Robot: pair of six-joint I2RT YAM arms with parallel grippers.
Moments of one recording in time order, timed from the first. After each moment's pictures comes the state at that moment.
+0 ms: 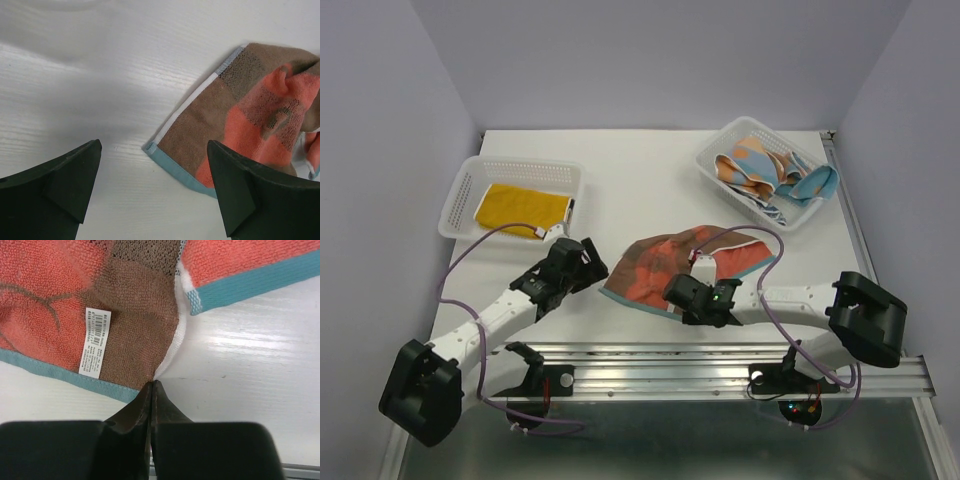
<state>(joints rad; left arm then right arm) -0.54 1.01 0.48 -0.27 -0.23 -0.84 1.11 1.46 0.74 -0.49 0.44 1.04</state>
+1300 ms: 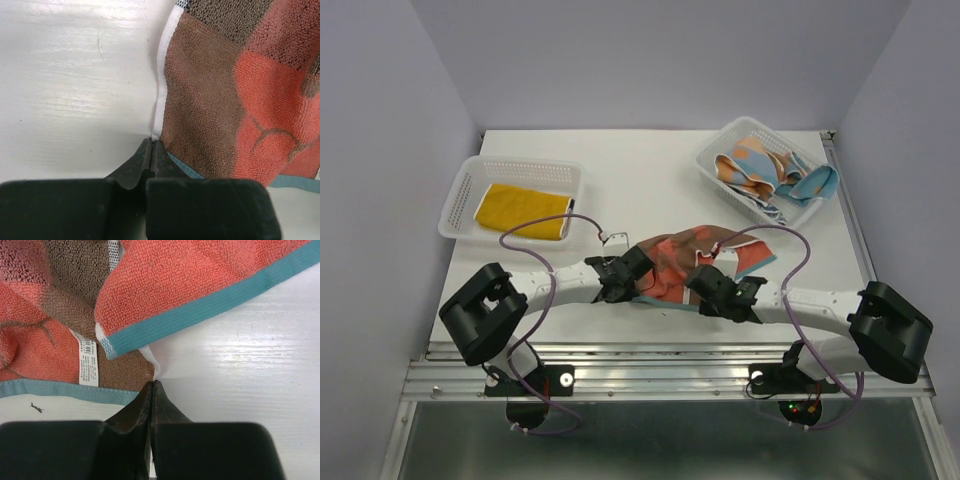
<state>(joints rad) -0.92 1.51 0.78 -0.45 -0.38 -0.98 0.96 1.33 0.61 -0.41 0.46 0.96</state>
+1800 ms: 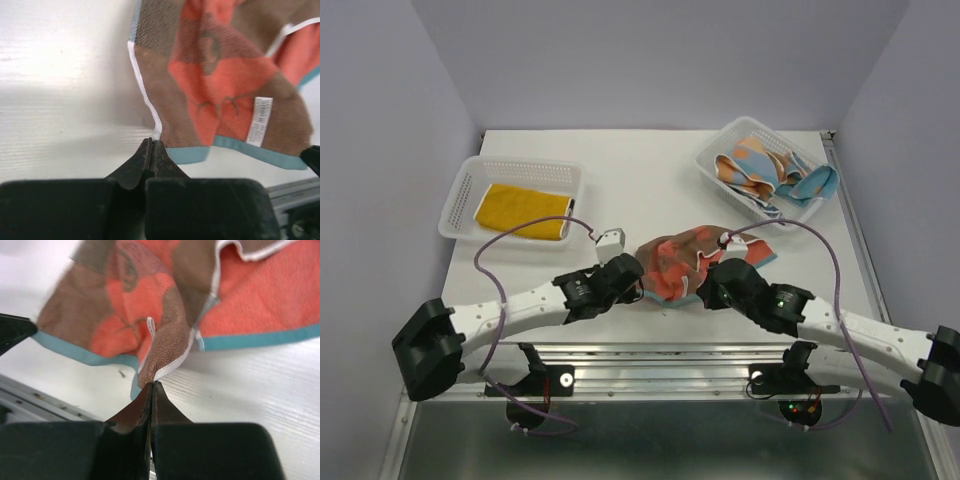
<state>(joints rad) -1.03 1.23 0.70 -0.39 -0.44 -1.00 0.96 0.99 0.57 -0.34 0.34 0.75</state>
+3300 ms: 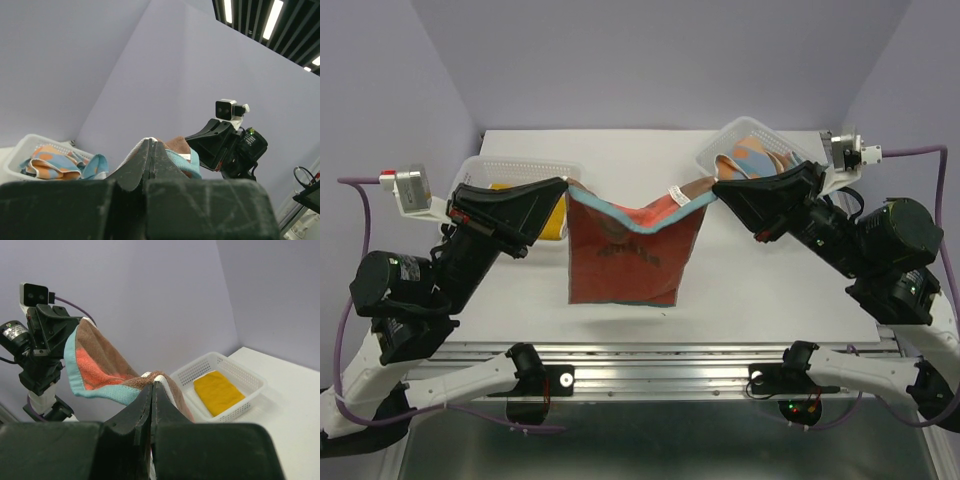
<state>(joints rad) -1.03 0.67 1.30 -0.10 -0.23 -0.53 0.96 0.89 1.44 -0.20 -0.01 0.37</state>
